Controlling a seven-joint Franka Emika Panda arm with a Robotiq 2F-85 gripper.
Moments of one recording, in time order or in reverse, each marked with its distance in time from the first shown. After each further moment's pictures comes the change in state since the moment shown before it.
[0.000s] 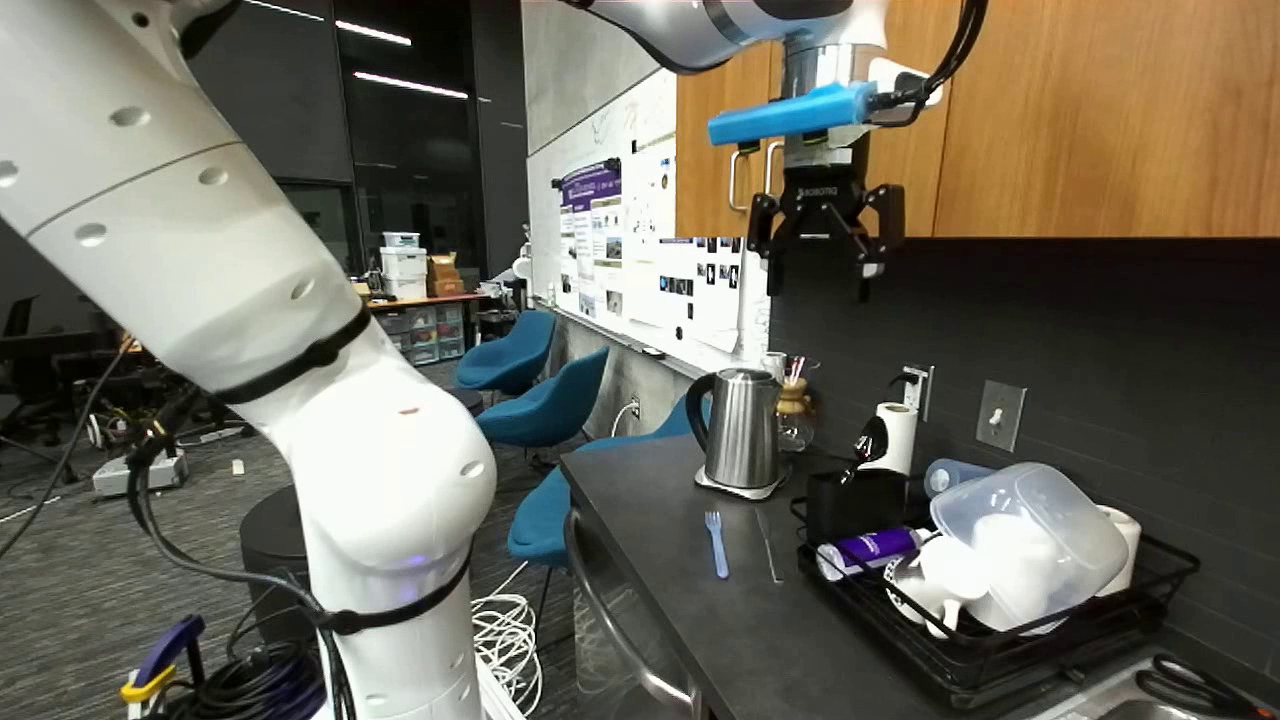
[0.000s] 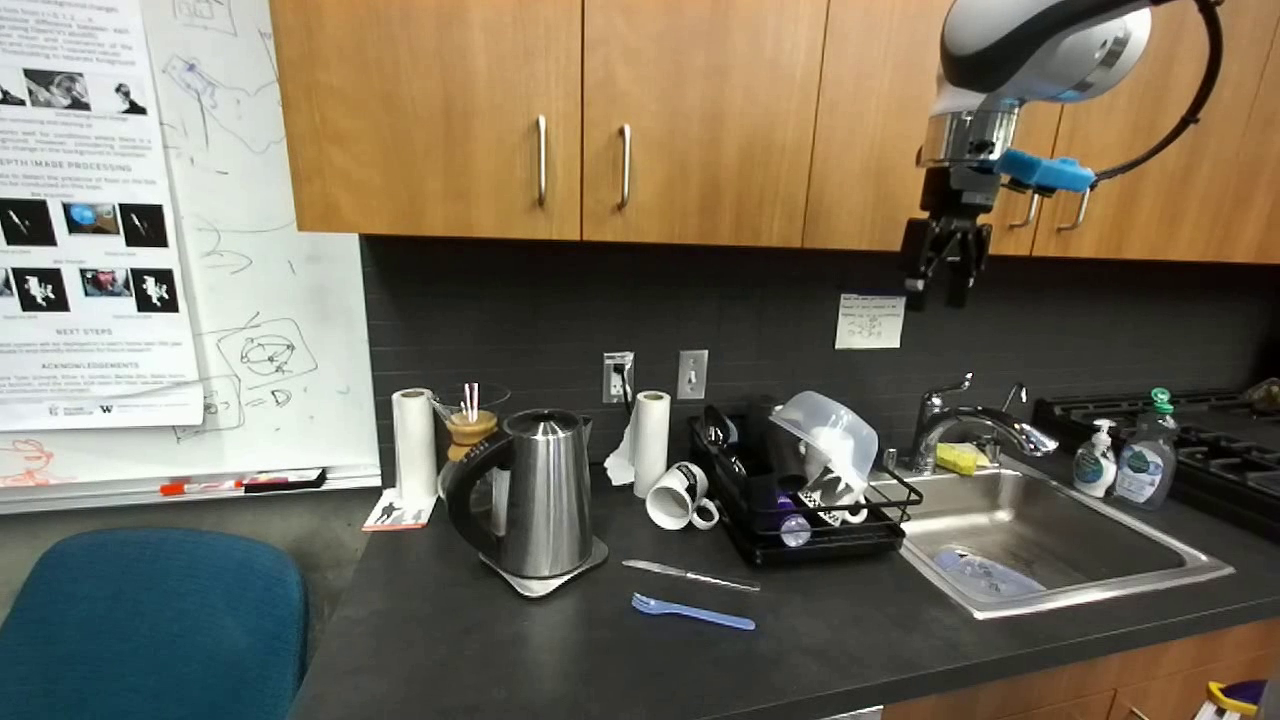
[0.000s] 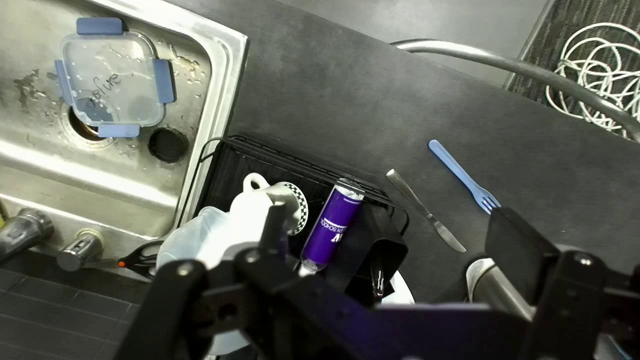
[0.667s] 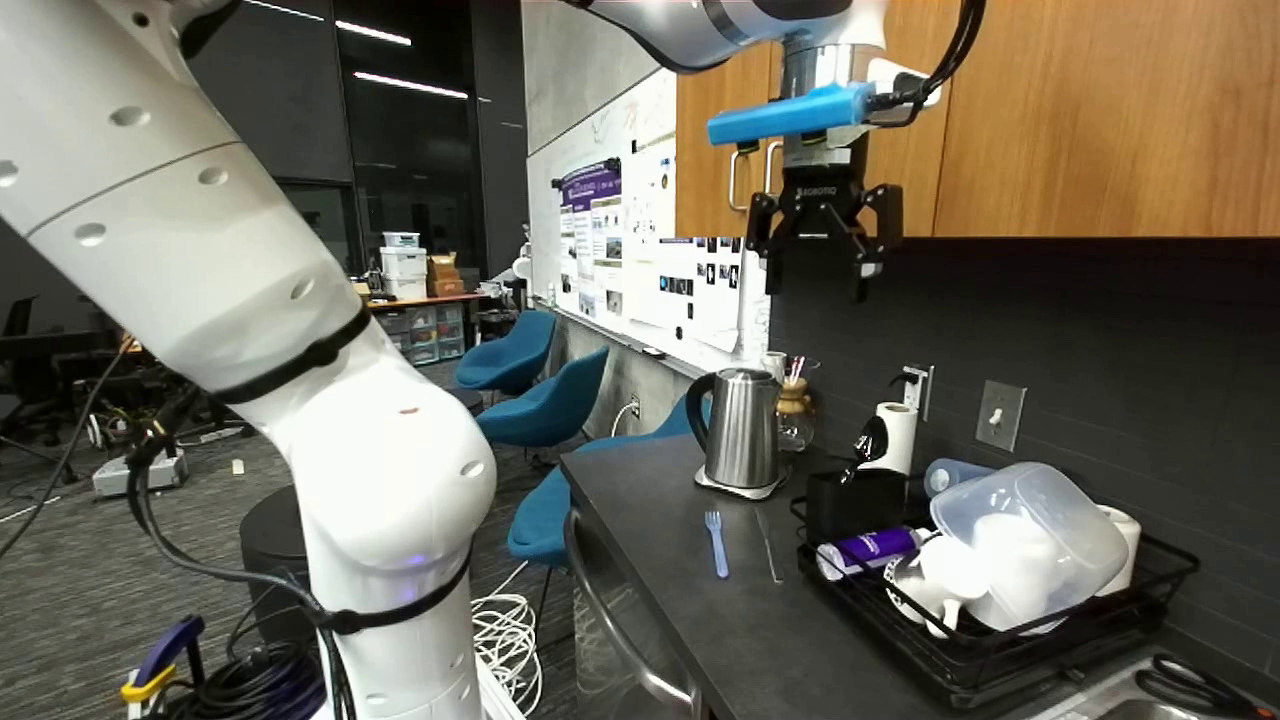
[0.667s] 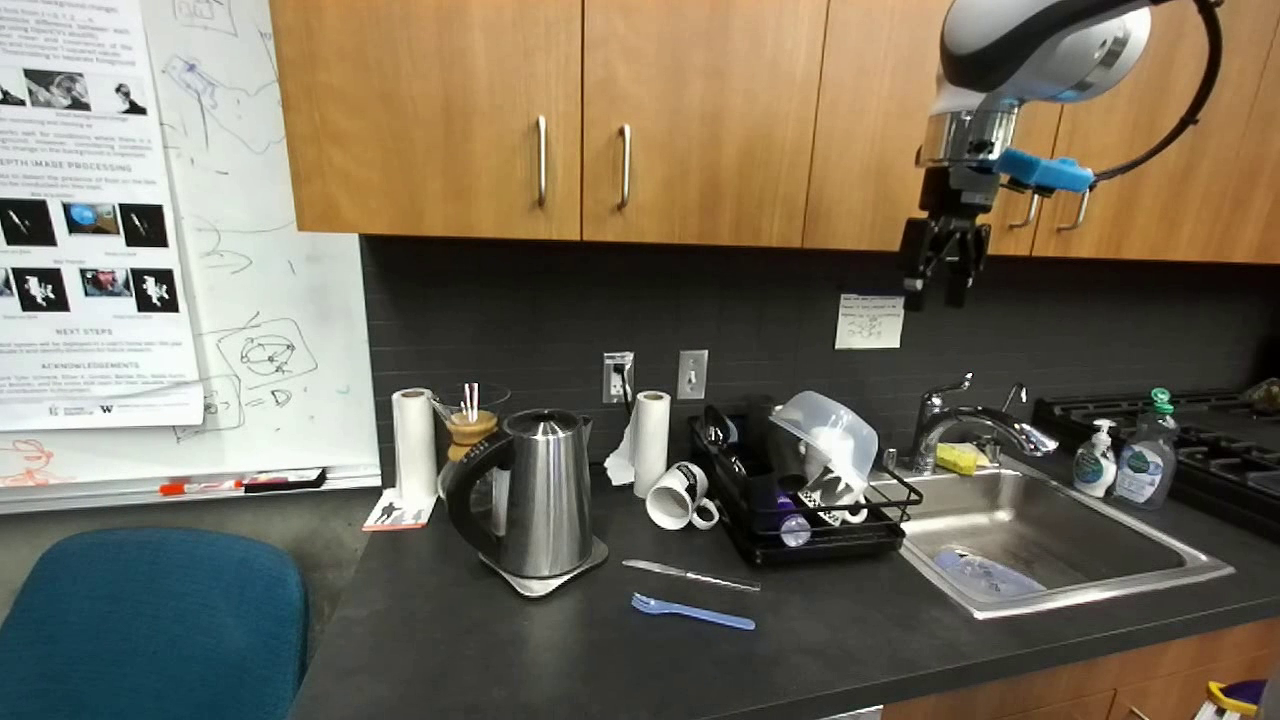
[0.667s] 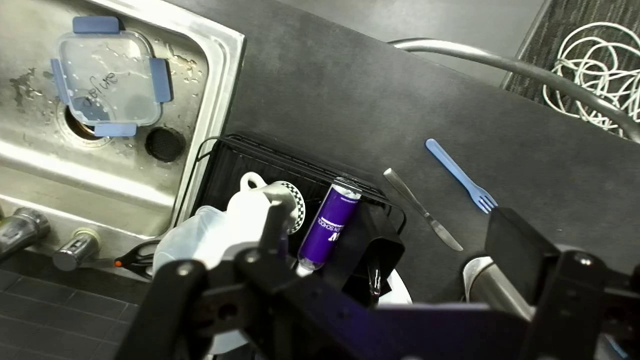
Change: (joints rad) arm 0.000 0.000 0.002 0.000 0.007 0.000 0.000
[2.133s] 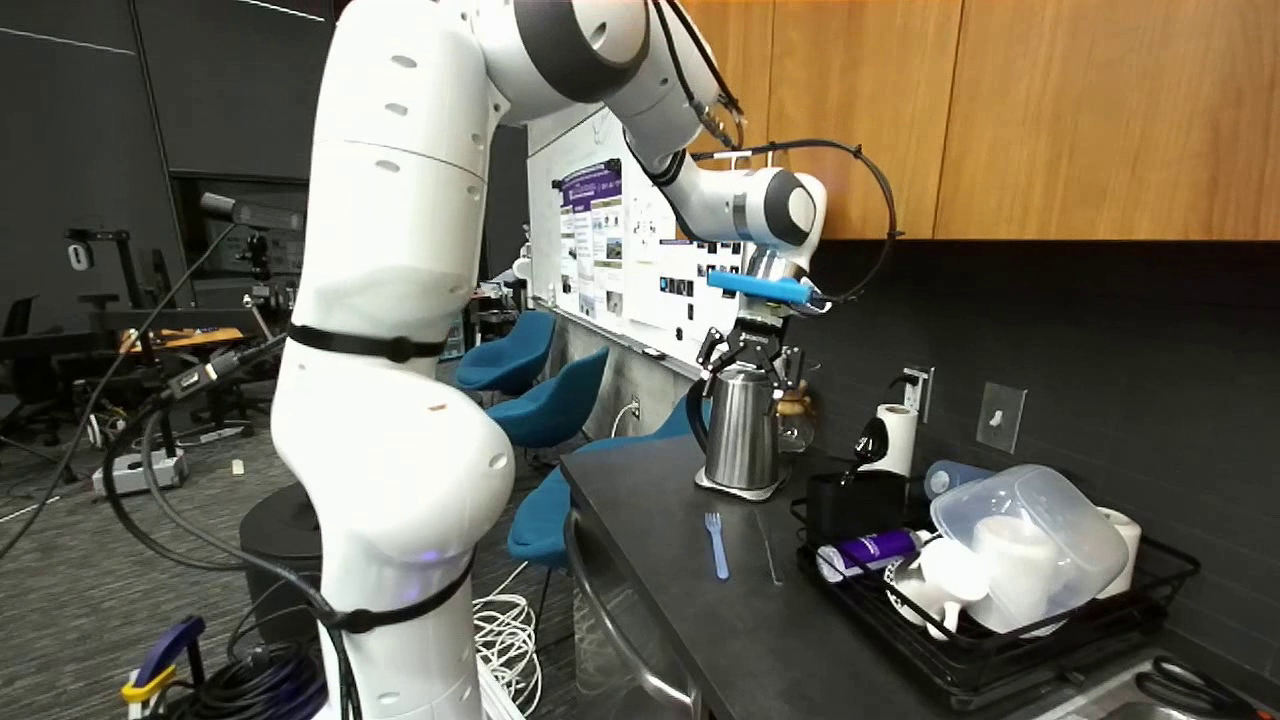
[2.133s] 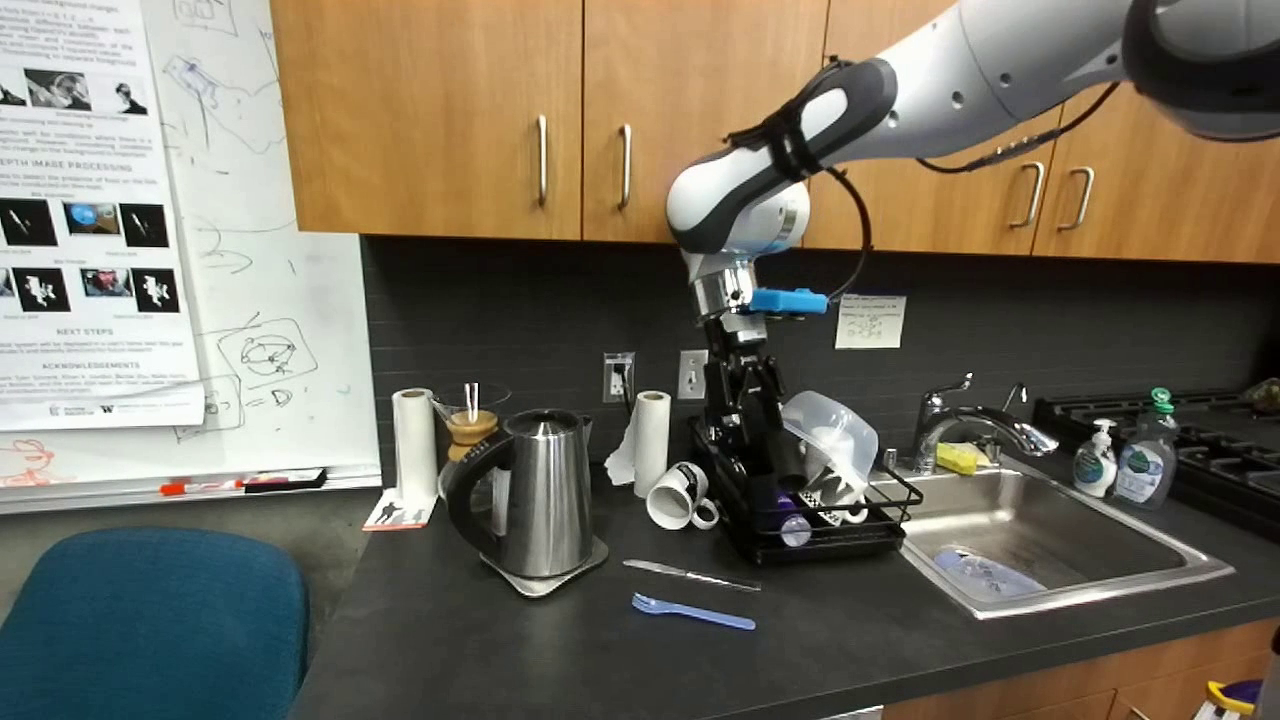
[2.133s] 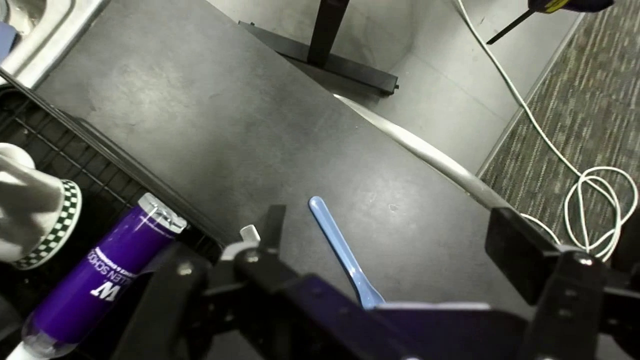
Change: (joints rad) arm 0.130 0.722 0.219 0.363 0.096 -0.113 0.010
